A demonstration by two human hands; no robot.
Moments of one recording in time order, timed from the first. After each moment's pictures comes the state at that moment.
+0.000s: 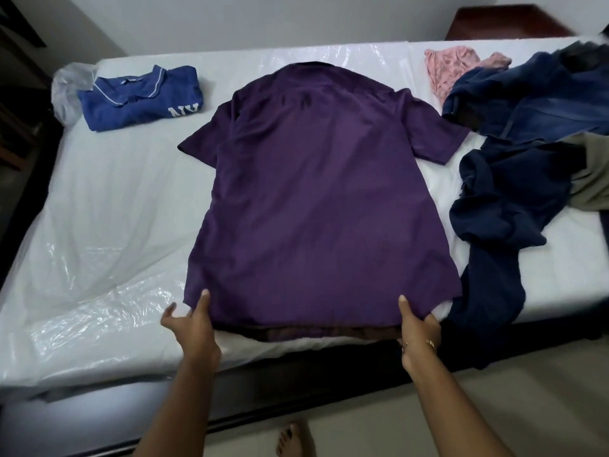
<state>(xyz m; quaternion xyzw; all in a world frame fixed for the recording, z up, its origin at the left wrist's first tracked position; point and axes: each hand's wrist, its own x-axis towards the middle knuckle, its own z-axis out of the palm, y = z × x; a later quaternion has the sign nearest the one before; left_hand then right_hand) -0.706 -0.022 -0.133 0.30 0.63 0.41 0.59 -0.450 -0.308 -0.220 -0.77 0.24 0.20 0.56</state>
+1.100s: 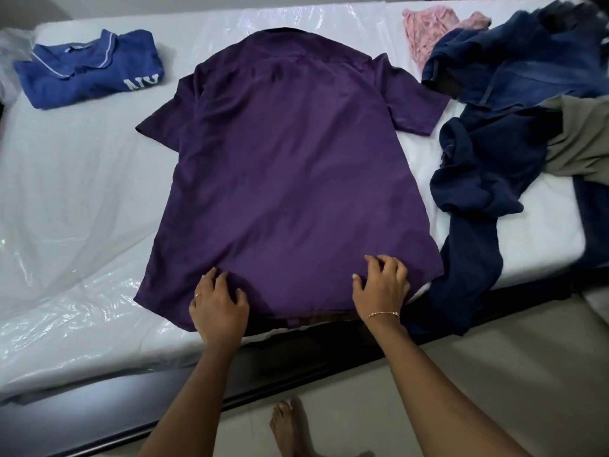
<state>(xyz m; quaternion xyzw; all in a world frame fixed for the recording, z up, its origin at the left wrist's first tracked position) -0.681 -0.051 -0.184 0.83 0.52 0.12 0.19 -0.466 -0.269 -0.221 -0.98 -0.15 0.01 0.14</state>
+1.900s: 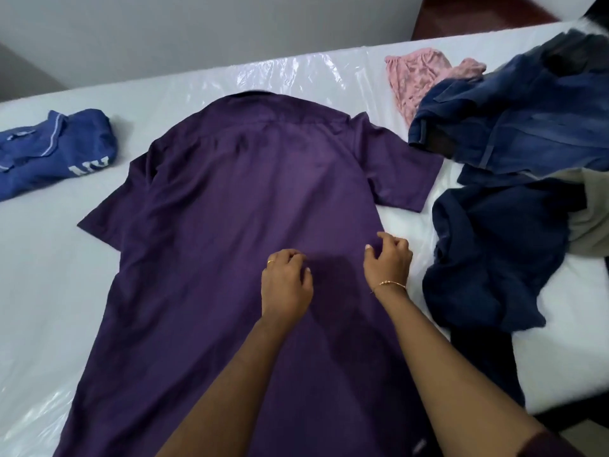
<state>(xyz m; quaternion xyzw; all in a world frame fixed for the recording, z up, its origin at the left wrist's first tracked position) -0.387 -0.010 -0.152 0.91 0.28 0.17 0.24 -0.205 -0.154 -0.225 -0.95 -0.03 0.06 0.31</state>
